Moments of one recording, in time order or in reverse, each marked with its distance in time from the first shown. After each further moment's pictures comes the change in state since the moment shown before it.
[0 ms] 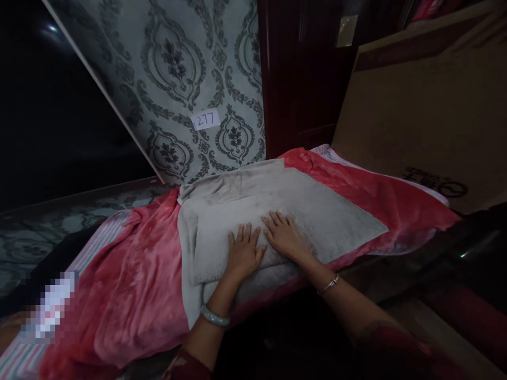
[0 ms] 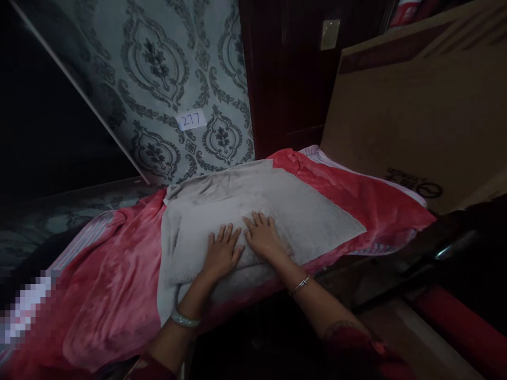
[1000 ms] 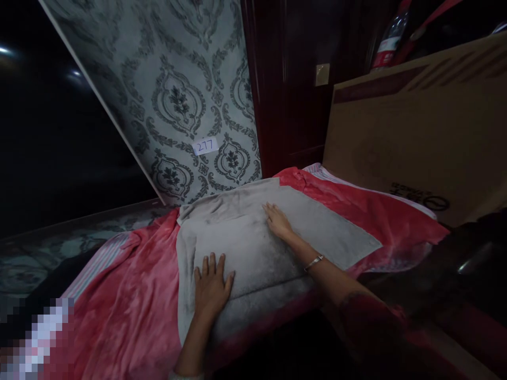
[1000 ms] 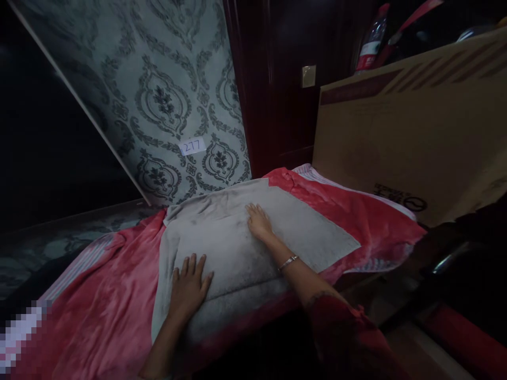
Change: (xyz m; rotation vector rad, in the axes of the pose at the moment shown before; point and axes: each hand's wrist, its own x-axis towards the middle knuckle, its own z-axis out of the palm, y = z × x) left_hand -0.043 -0.056 -0.014 0.194 0.045 -0.315; right_hand 0.098 0.042 -0.014 0.280 0.183 0.049
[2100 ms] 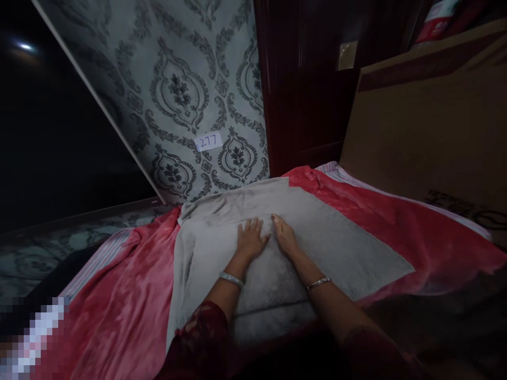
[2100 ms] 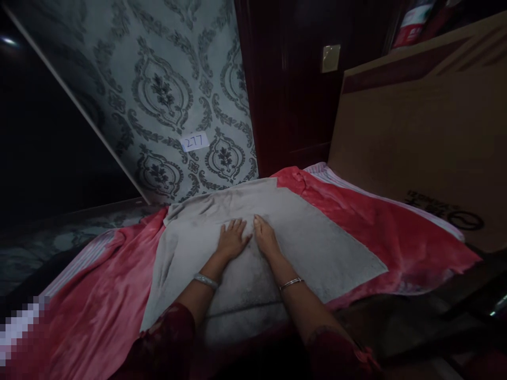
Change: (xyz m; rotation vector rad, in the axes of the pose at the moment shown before) left_hand 0.158 0.100 0.003 -0.181 -0.011 0.273; right_hand 0.006 0.027 0.049 0.482 0.198 0.044
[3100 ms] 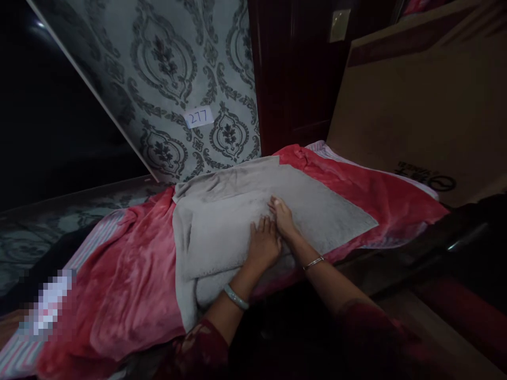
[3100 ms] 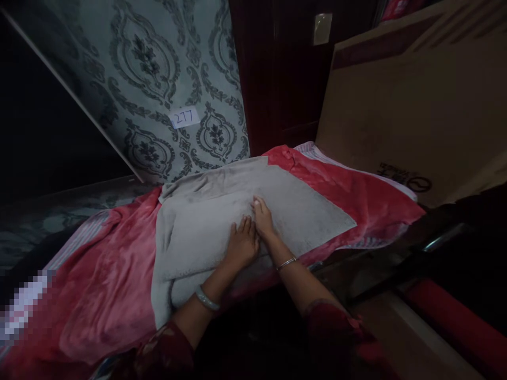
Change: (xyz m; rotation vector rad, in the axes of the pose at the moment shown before) left_hand -0.109 0.080 0.011 0.007 0.060 0.162; right_hand -0.052 -0.004 -0.002 0.693 0.219 0.198
